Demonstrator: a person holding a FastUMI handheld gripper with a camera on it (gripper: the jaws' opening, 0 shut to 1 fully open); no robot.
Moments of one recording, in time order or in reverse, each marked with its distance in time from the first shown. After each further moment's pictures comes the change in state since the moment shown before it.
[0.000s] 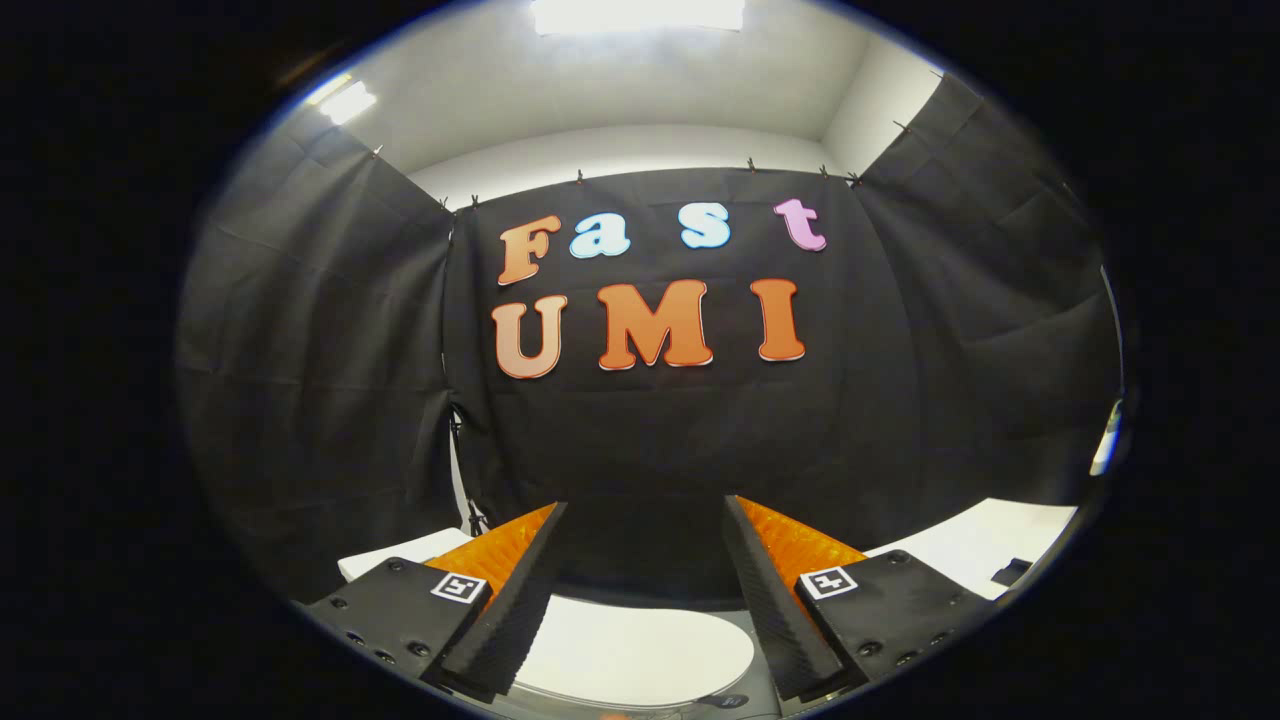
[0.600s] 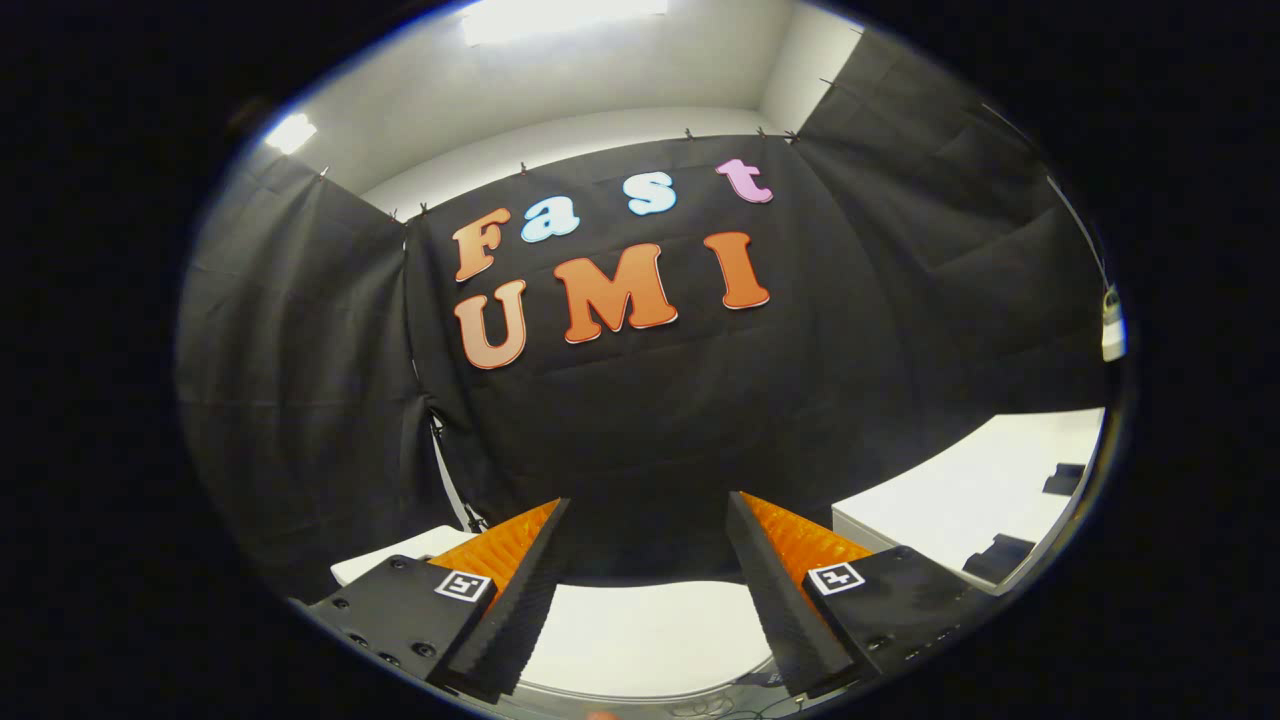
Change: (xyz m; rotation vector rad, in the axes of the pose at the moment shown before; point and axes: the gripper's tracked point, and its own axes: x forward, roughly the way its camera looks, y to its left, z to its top) arm -0.019 -0.029 -0.125 0.175 0.183 -0.062
